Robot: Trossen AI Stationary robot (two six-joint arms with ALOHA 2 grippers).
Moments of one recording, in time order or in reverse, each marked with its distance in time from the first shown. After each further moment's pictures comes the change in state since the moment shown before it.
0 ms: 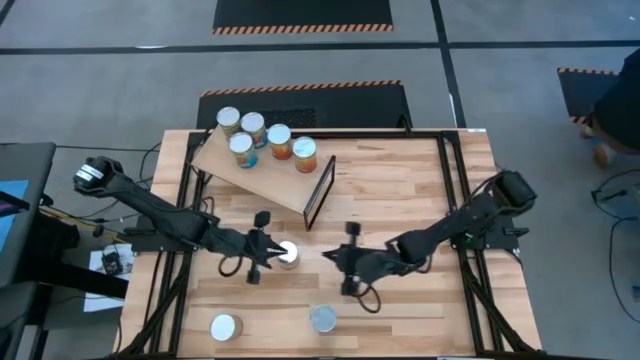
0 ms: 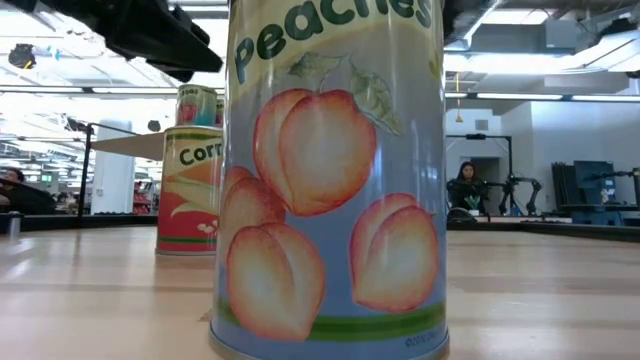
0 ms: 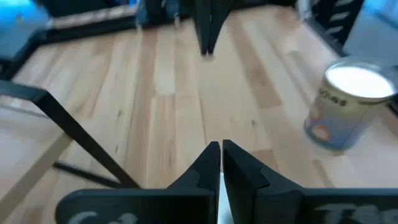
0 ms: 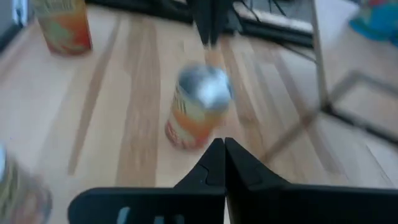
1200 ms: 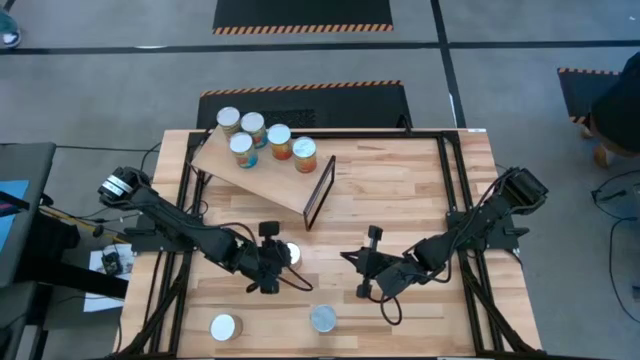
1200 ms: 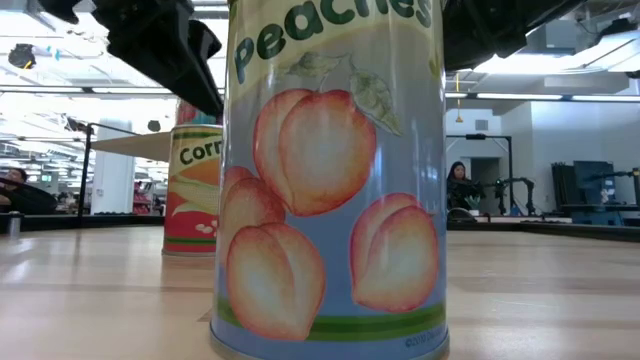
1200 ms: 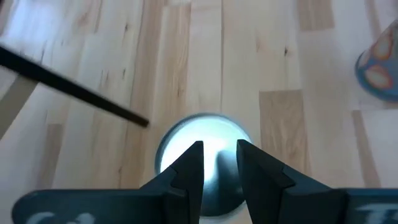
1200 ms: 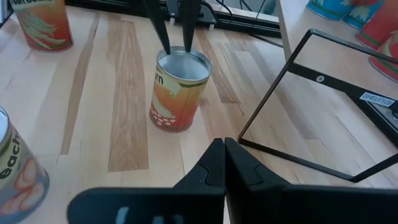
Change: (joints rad) left arm -0.061 0.335 0.417 -0.607 -0.133 -0.269; right arm 0.113 -0.086 -0.166 0.026 0.206 0.143
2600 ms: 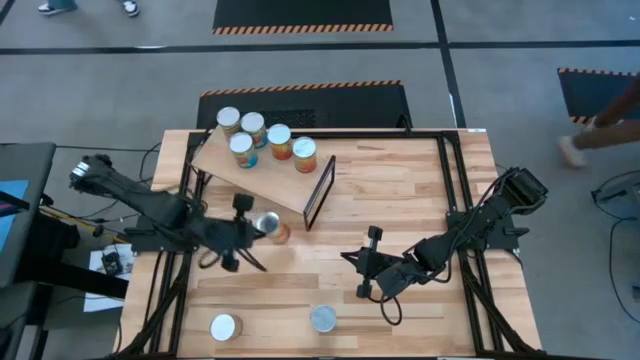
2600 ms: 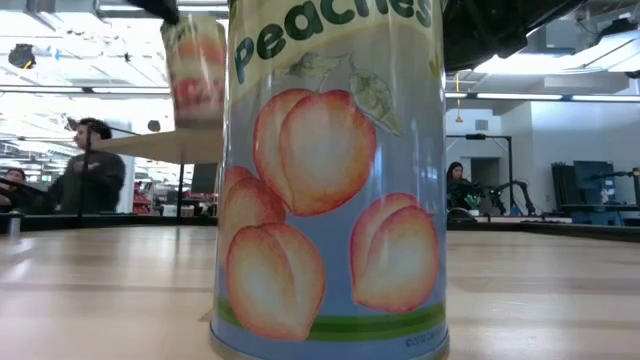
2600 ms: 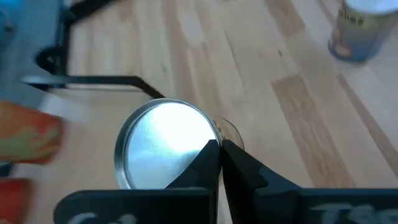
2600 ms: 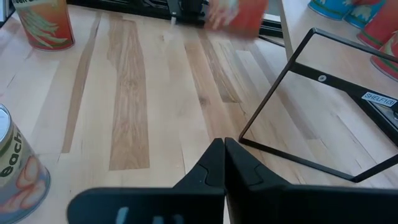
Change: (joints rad) left arm 0.034 -0.423 0.001 -0.248 0.041 0.381; right arm 0.000 0.000 0.000 -0.002 -0.005 -0.001
